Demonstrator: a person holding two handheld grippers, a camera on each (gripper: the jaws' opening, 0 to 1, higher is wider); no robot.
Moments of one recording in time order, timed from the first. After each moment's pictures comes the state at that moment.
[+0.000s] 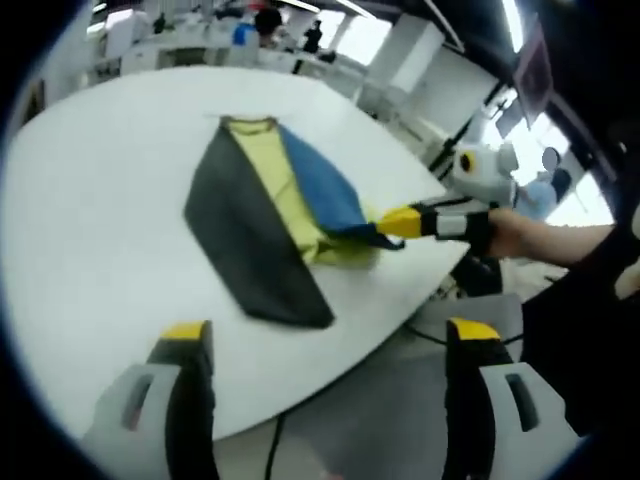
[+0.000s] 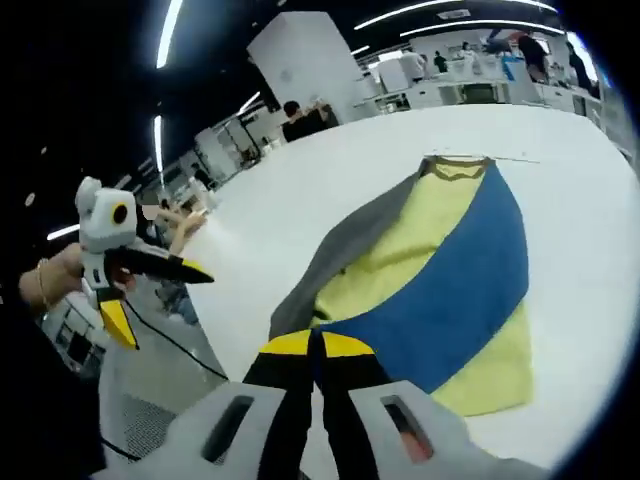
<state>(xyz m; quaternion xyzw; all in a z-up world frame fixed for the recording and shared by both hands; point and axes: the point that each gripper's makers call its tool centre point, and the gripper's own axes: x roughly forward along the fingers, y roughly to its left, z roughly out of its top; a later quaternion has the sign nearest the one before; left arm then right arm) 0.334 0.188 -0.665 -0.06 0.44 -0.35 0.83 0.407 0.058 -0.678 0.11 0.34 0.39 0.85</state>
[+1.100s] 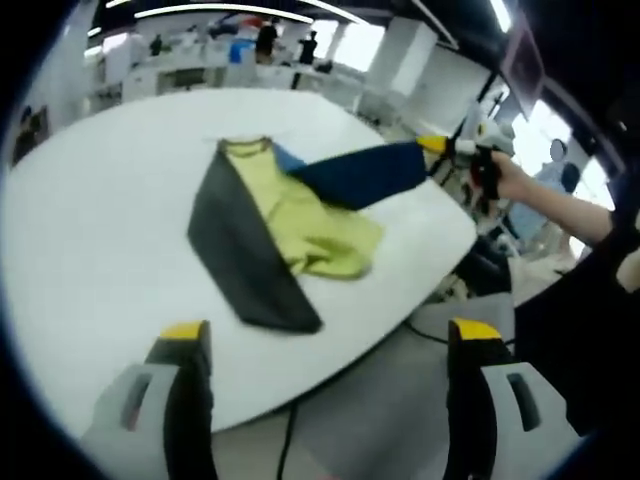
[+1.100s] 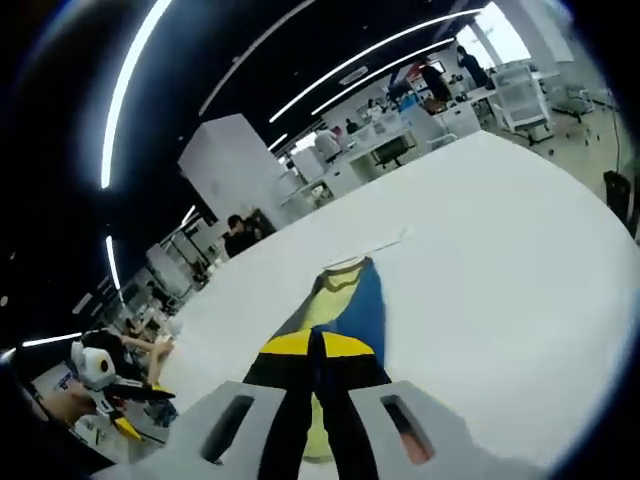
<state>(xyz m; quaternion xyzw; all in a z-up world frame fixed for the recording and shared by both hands) 0.316 0.177 -0.635 -0.03 0.41 -0.33 0.85 0.481 -0.127 -0.585 0.24 0.22 0.22 0.92</state>
